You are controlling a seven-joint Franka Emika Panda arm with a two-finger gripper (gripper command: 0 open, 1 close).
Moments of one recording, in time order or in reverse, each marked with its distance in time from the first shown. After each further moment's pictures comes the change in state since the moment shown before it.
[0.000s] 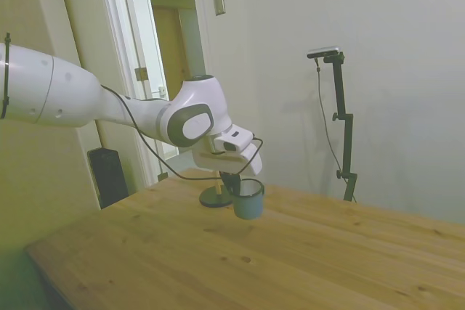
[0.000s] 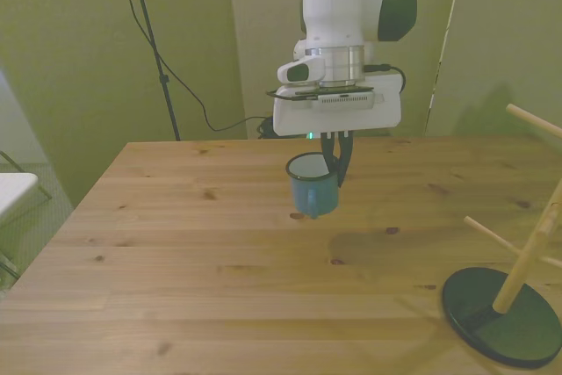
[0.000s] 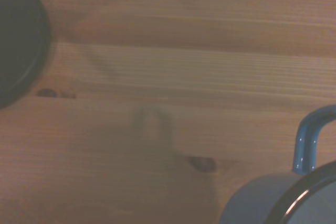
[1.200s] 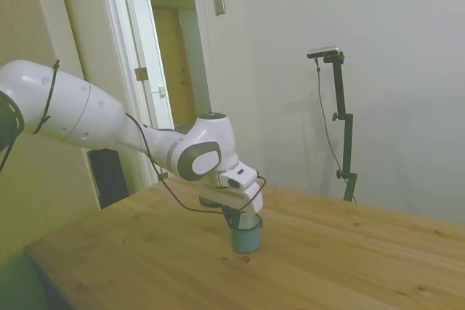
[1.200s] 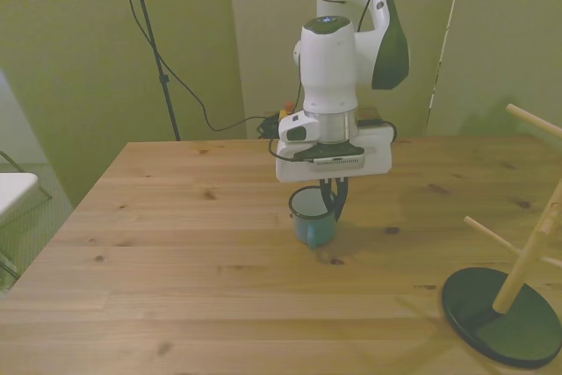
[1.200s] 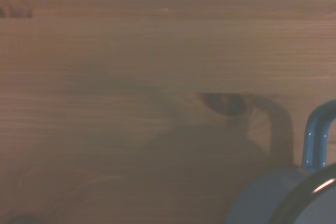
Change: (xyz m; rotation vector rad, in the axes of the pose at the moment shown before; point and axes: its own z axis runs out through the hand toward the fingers) arm -0.012 0.020 0.090 -0.085 -0.100 0.054
